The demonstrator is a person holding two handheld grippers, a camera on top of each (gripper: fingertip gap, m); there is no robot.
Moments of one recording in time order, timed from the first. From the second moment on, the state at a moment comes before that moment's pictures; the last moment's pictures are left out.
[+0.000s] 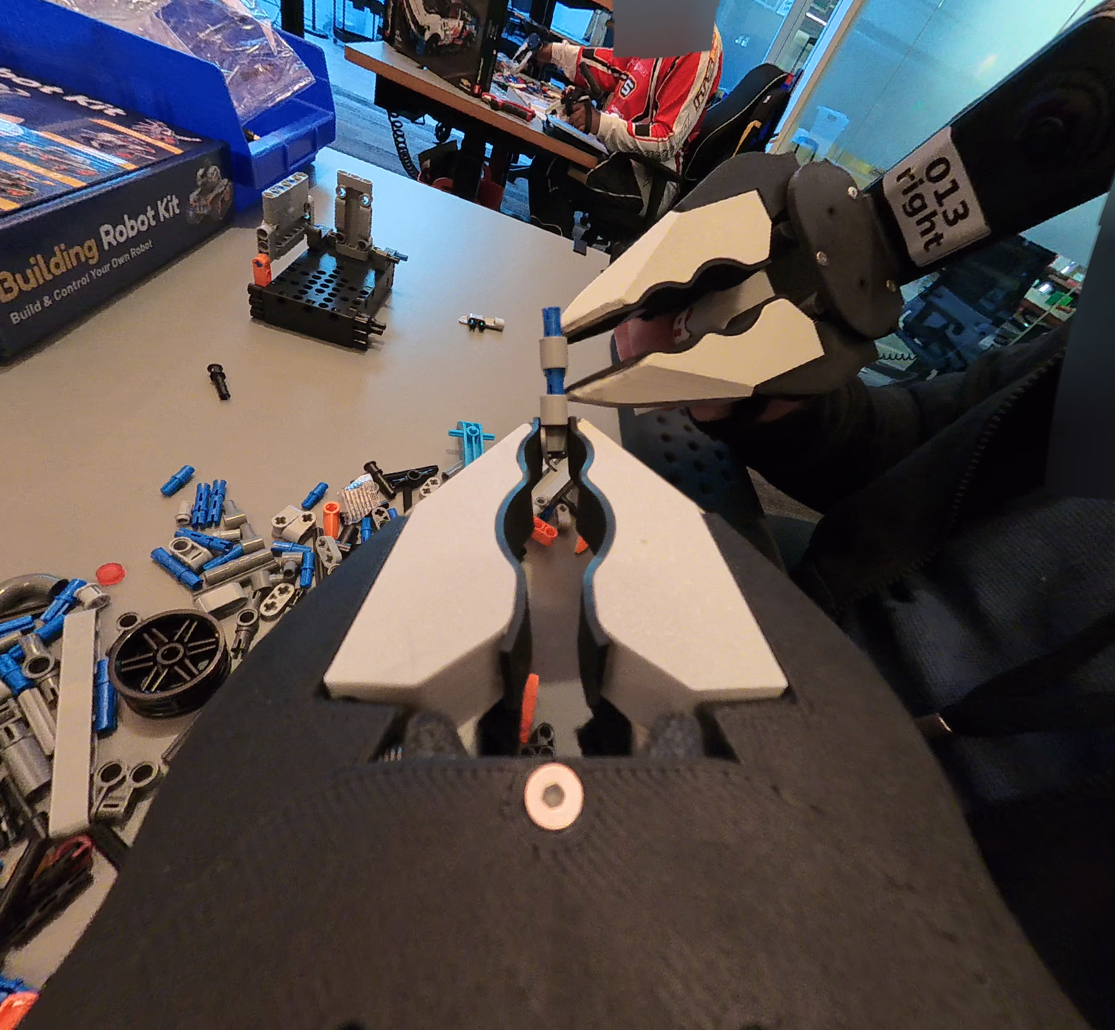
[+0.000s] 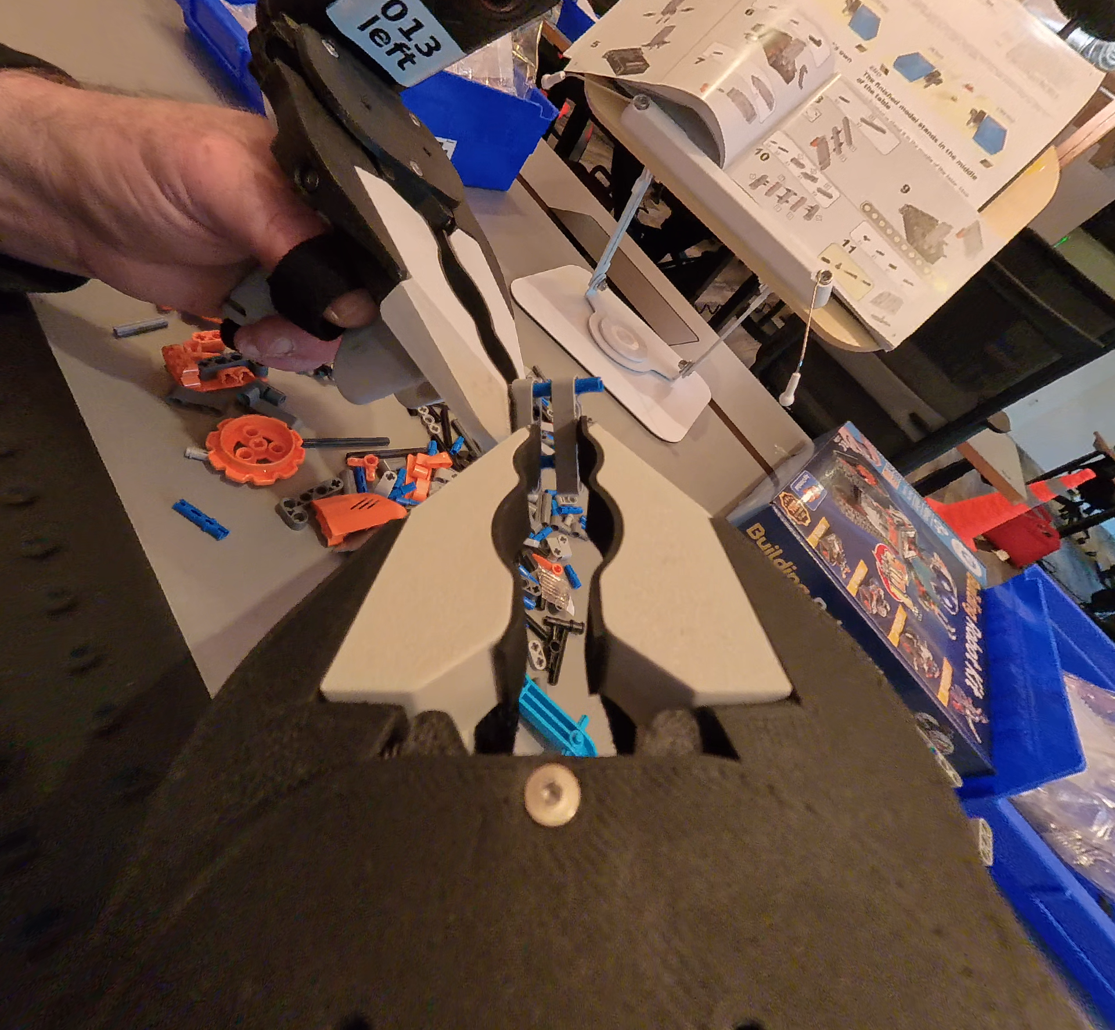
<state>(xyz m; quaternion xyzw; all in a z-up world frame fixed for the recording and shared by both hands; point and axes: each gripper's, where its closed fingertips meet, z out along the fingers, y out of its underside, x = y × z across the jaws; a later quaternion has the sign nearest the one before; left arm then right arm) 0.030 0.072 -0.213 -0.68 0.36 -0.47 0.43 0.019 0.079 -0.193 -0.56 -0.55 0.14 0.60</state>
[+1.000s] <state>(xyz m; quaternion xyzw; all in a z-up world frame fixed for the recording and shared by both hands) 0.034 0.069 -0.211 -0.67 0.40 -0.42 0.47 0.028 0.073 -0.184 -0.58 -0.48 0.33 0.57</state>
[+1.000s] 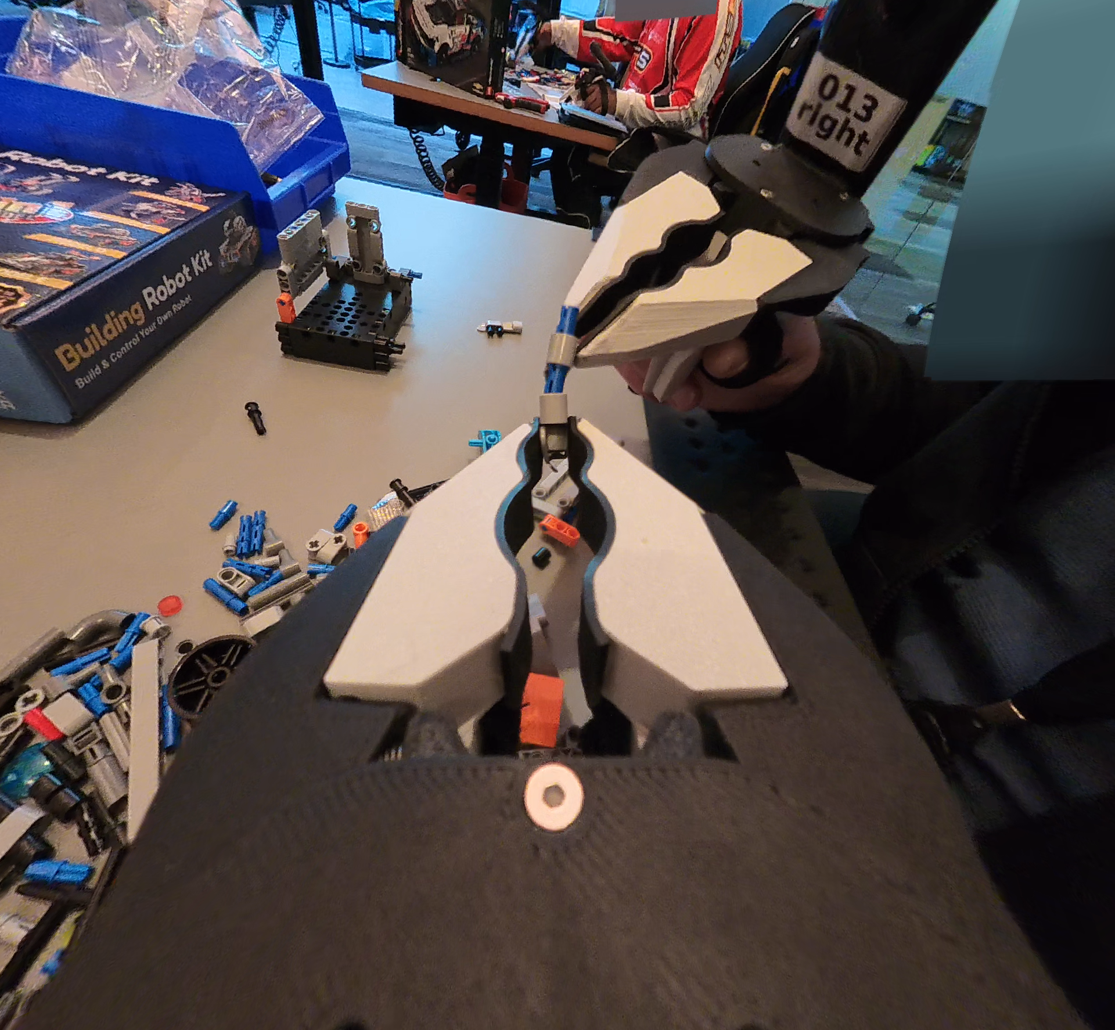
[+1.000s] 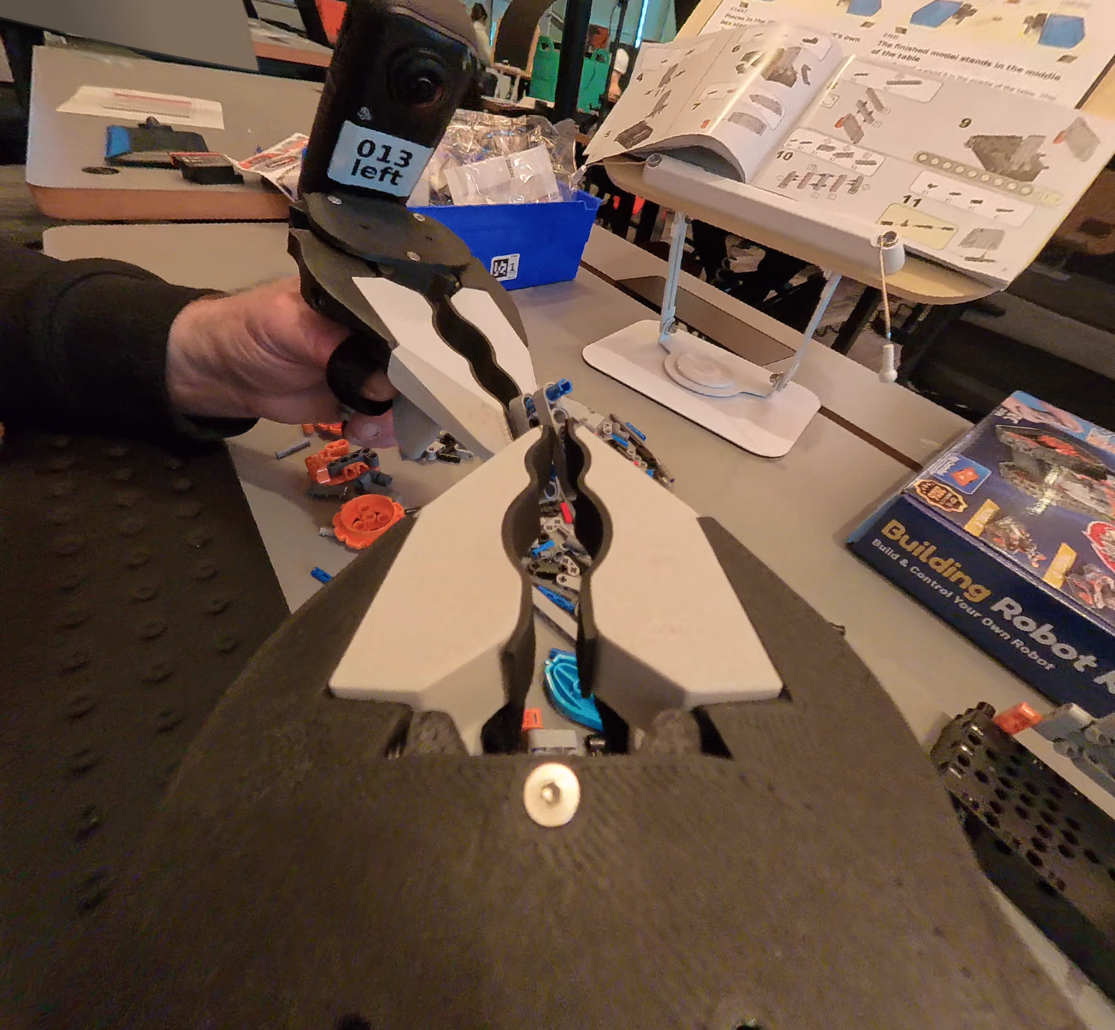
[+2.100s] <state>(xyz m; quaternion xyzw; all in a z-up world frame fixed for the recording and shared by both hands) 0.035 0.070 -0.215 -0.67 0.41 -0.41 0.47 0.038 0.061 -0.210 -0.60 -0.54 0.30 0.52</state>
